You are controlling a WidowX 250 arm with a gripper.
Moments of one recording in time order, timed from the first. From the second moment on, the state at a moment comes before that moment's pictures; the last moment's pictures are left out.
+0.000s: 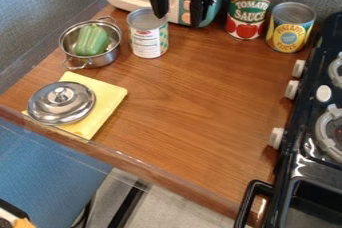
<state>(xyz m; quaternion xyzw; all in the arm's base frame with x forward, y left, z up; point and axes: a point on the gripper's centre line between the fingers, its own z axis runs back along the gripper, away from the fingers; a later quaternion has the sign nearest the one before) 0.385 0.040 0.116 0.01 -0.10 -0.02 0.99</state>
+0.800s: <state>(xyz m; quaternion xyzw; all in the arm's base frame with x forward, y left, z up) 0.342 0.127 0.080 0.04 -0.05 0.07 1.00</state>
